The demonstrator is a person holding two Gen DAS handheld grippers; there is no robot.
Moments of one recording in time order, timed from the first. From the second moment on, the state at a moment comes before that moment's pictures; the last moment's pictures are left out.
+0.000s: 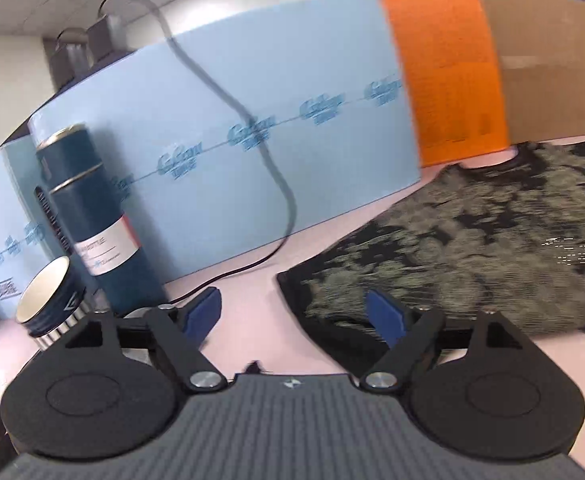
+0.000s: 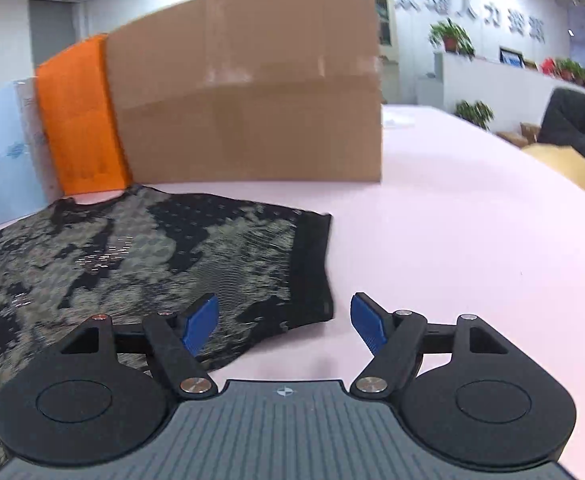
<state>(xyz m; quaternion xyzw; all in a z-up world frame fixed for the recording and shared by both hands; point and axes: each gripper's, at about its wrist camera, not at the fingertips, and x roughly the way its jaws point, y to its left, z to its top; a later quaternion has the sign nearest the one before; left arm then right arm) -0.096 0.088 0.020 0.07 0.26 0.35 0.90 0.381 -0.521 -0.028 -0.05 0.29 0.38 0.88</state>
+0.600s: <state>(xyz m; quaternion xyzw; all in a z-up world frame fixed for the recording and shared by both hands) -0.054 0.071 -0.009 -0.16 0.16 0.24 0.94 0.478 -0.422 -0.051 -0.13 0.29 0.43 0.85</state>
